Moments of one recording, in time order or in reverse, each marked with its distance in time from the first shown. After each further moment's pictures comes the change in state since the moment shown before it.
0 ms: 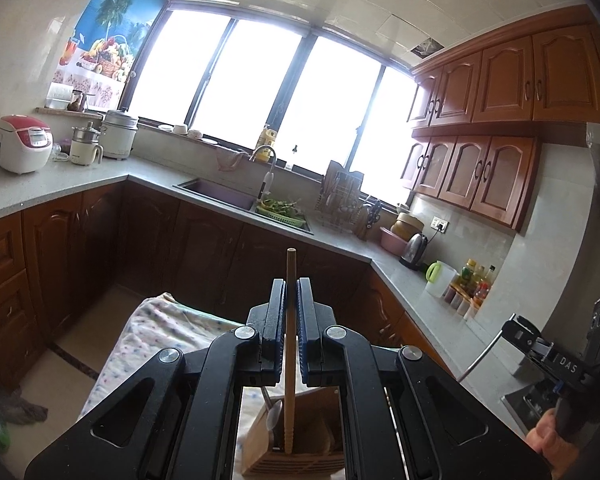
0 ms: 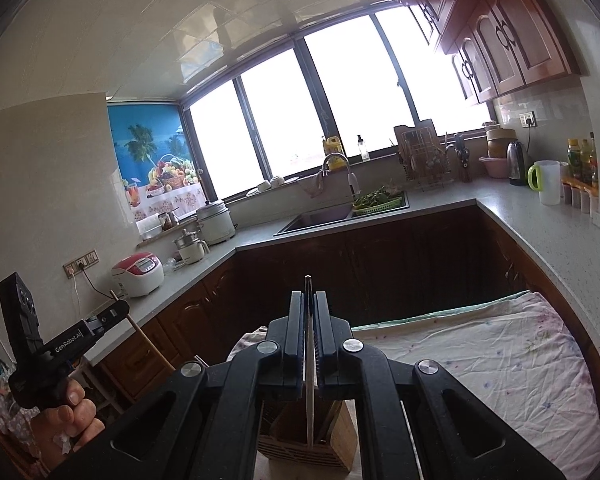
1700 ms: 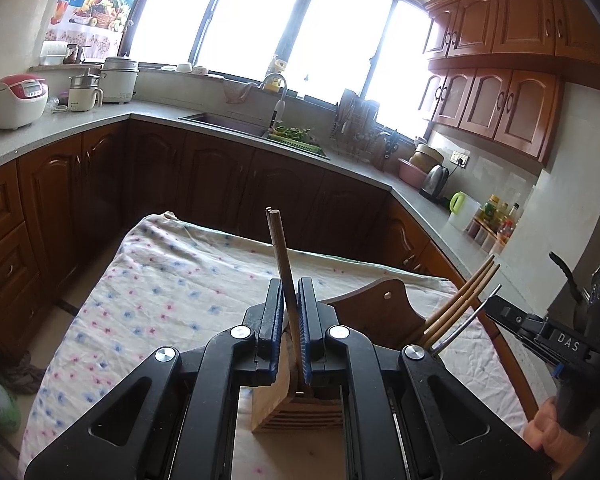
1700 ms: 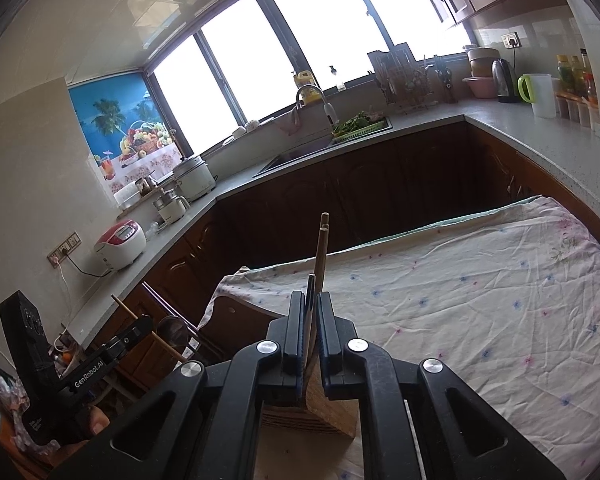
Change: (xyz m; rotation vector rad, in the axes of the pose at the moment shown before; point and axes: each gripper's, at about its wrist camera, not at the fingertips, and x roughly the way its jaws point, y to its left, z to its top) left arm 0.060 0.007 -0.091 0.034 0.226 0.050; right arm 0.069 -0.034 -0.077 0.133 0.211 -0.024
